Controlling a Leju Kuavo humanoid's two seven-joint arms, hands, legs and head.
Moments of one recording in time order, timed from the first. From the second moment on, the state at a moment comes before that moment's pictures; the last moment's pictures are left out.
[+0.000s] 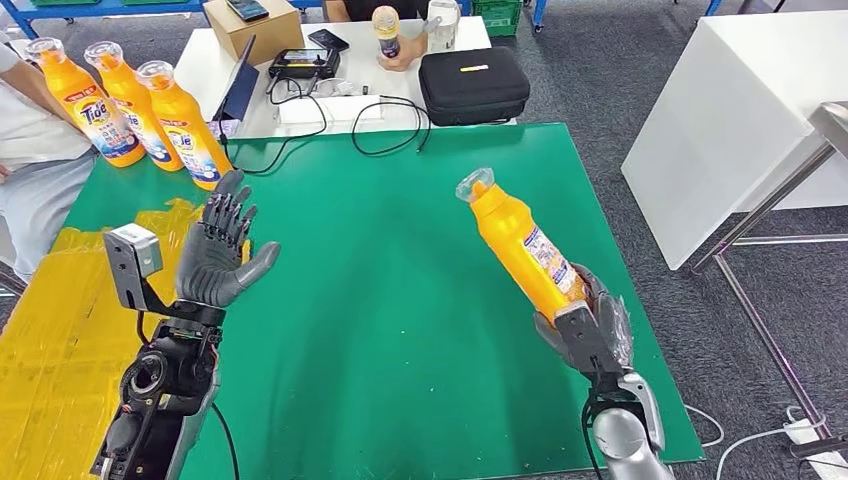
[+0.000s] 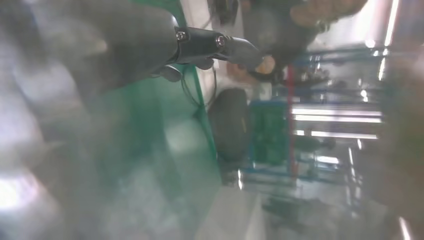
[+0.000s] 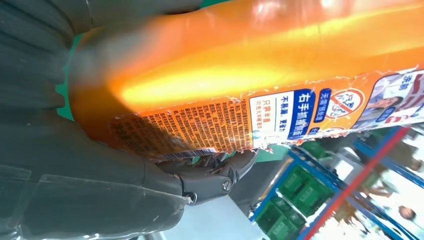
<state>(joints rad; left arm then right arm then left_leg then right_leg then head) -0.23 -0.01 -0.08 -1.41 0.17 -0.04 -0.28 -0.02 -0.04 0.06 -1.35 0.46 -0.31 -0.23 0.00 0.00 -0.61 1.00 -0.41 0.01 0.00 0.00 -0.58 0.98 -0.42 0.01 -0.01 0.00</state>
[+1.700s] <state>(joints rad) -0.30 0.01 -0.29 -1.36 0.49 -0.23 -0.17 -0.24 0.13 0.53 -1.26 0.36 -0.19 -0.35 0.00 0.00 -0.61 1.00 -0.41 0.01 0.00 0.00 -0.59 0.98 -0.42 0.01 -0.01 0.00</state>
